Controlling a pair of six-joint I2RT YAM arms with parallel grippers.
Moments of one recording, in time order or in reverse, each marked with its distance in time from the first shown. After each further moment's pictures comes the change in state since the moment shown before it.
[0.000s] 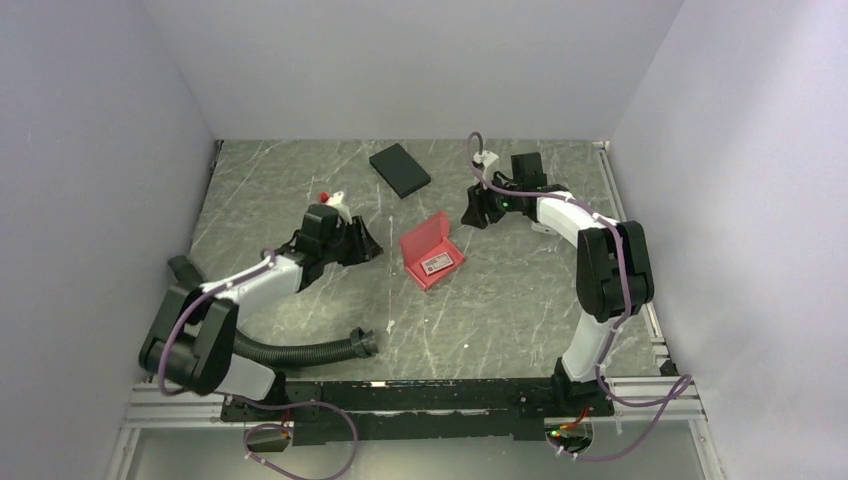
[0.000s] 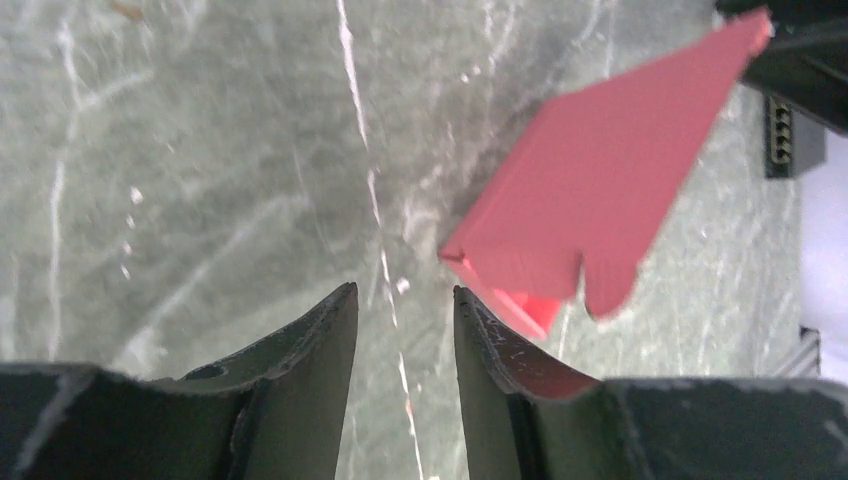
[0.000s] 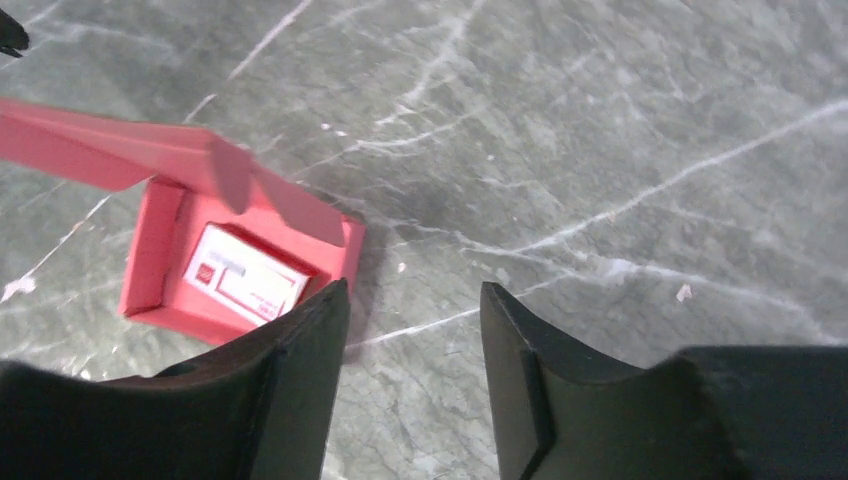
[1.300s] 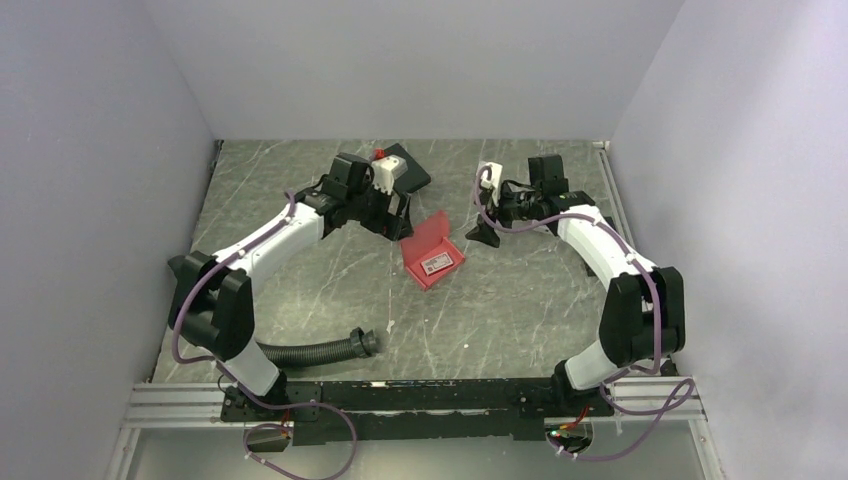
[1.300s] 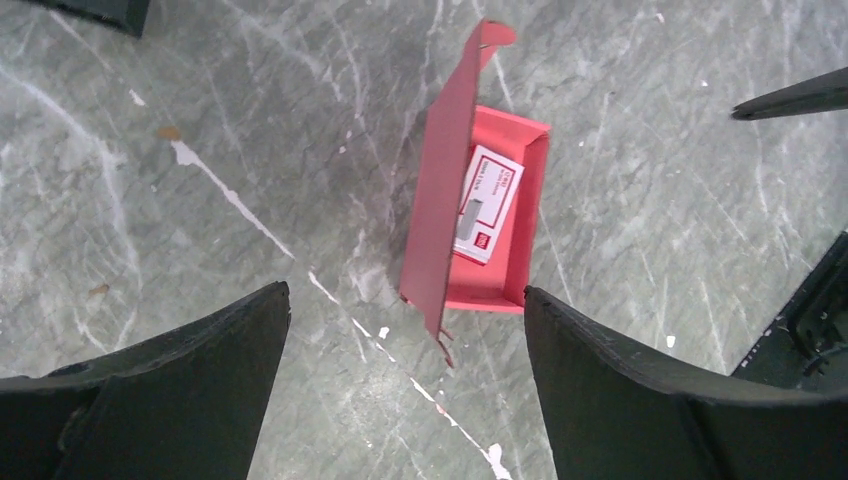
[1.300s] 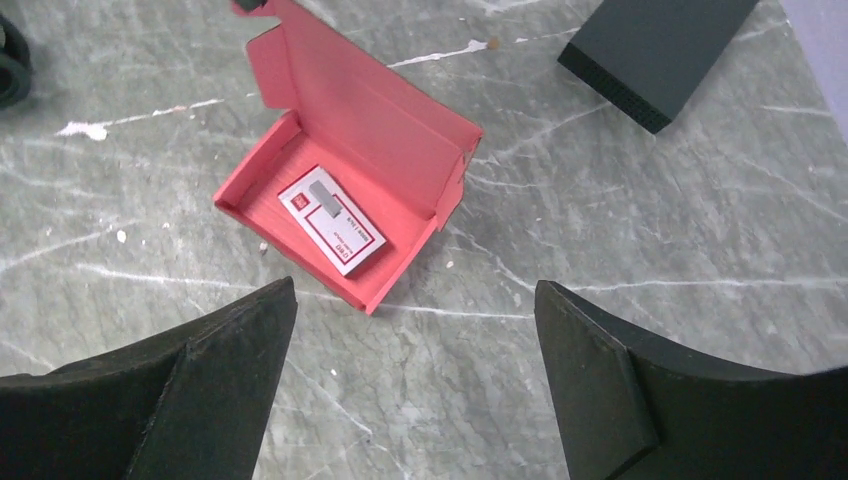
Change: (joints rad) left arm -0.080 0.162 0.499 -0.428 0.174 0.518; right arm -0.006 -0.306 -0.087 -0.181 -0.200 -0.468
